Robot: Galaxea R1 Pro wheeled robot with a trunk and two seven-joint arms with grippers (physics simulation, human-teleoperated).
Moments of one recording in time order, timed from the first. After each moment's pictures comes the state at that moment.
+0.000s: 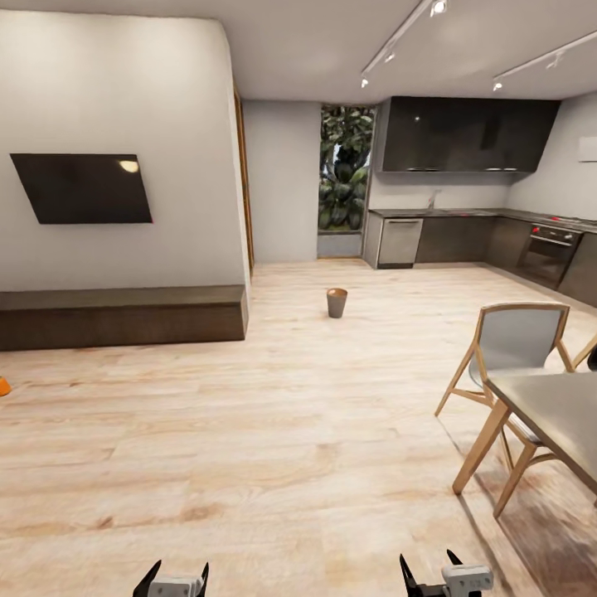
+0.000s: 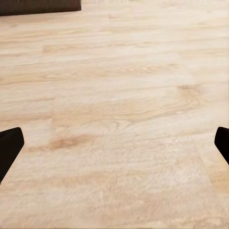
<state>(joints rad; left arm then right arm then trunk) 0.05 0.01 -0.01 -0.90 -0.02 -0.37 0.00 0.10 -0.06 -0.03 -1.04 -0.01 -0.32 0.09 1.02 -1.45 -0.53</state>
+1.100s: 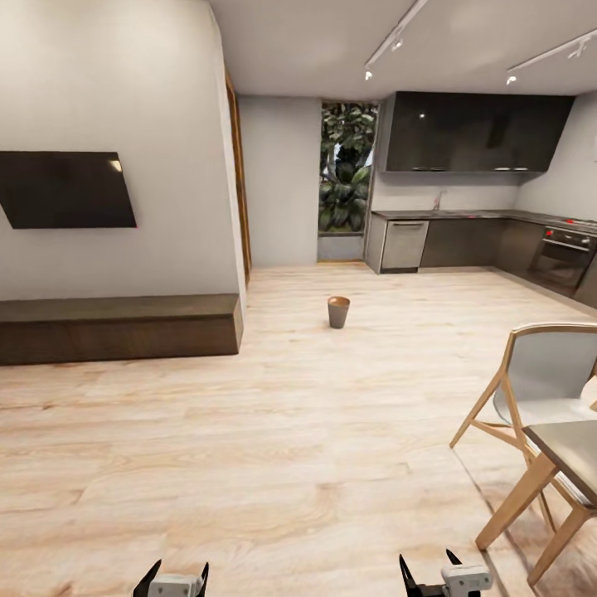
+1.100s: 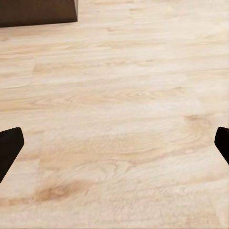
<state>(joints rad) 0.05 0.01 -0.01 -0.90 -0.02 -0.37 0.00 0.10 -0.06 -0.02 -1.04 -0.01 -0.32 0.09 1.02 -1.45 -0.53</state>
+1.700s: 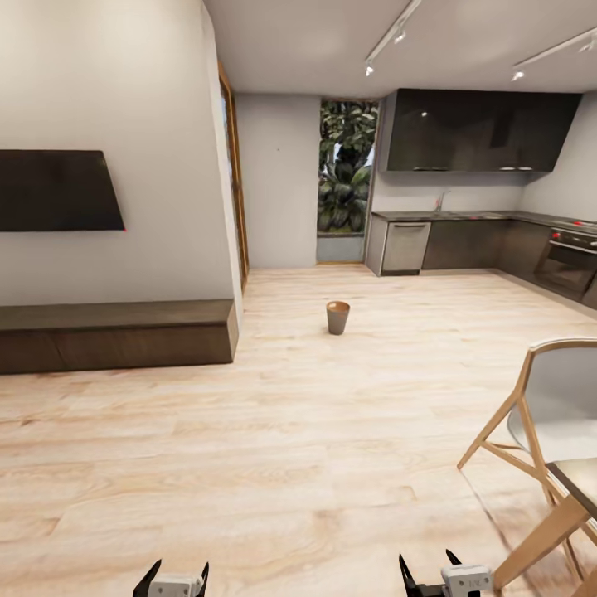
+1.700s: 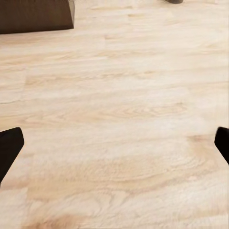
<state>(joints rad) 0.05 0.01 -0.01 -0.90 -0.02 -0.37 0.00 0.10 -0.06 -0.02 -1.04 -0.01 -0.32 0.09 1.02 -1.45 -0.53</state>
